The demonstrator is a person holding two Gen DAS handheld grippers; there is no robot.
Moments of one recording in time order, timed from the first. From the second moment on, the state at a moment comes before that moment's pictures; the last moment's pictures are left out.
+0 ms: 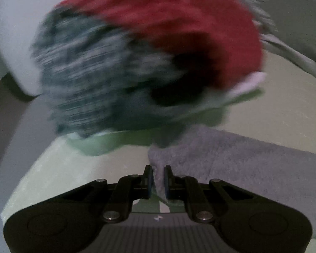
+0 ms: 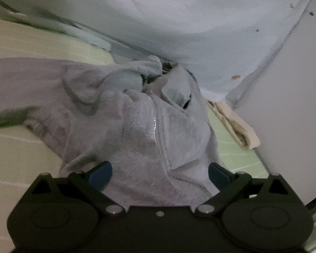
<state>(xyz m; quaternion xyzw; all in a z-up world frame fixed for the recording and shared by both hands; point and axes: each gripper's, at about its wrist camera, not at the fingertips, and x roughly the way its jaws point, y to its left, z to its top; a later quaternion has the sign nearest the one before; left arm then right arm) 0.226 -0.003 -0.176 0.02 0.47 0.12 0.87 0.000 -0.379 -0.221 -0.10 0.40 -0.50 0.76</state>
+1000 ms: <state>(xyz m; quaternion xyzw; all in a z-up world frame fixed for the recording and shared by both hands) 0.137 -0.009 -0.099 -0.02 0.41 0.08 0.91 -0.068 -0.373 -0.190 0.04 0.40 -0.30 0.86</state>
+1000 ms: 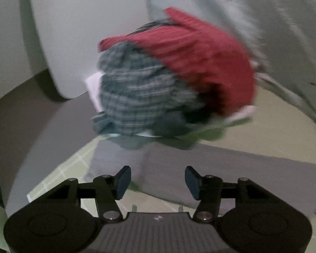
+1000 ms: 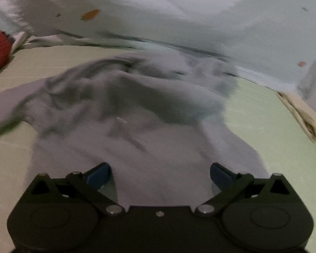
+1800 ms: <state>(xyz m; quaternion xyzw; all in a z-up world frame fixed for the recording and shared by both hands) -0.080 -0.246 -0.148 -0.02 0.53 -0.18 0.83 -0.216 -0.522 -0.188 0.11 0.40 -0.26 0.87</state>
